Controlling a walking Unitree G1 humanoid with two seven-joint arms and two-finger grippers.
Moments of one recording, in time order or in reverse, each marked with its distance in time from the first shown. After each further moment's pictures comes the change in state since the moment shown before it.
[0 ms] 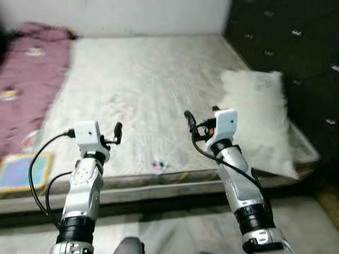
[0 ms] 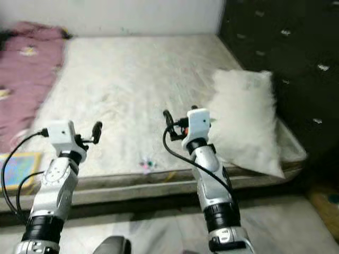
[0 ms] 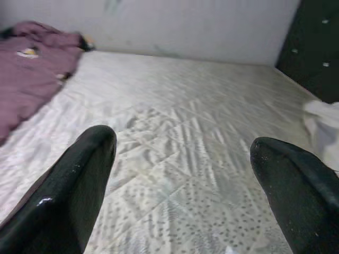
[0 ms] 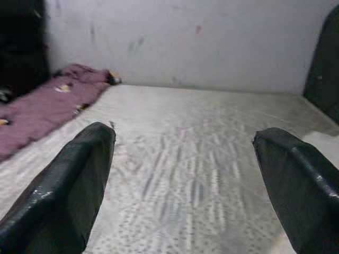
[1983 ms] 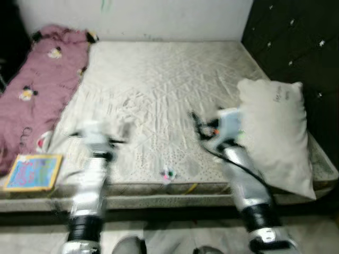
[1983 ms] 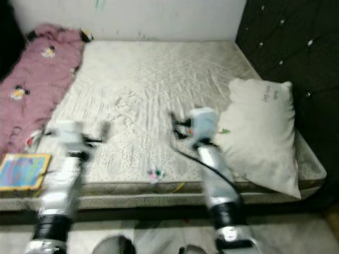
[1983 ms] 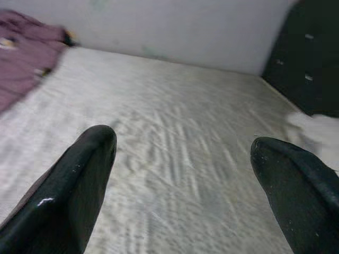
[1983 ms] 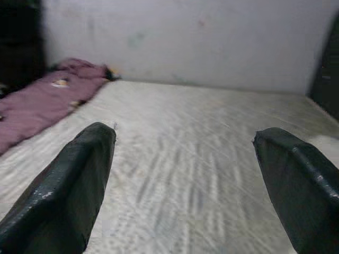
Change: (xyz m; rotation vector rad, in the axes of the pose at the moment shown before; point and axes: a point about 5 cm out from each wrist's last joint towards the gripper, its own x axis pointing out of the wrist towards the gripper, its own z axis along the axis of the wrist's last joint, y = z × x) left arm 0.003 -0.022 -0.002 -0.054 0.006 -0.084; right arm -0.004 -0.016 -0.006 0.000 0.025 -0.033
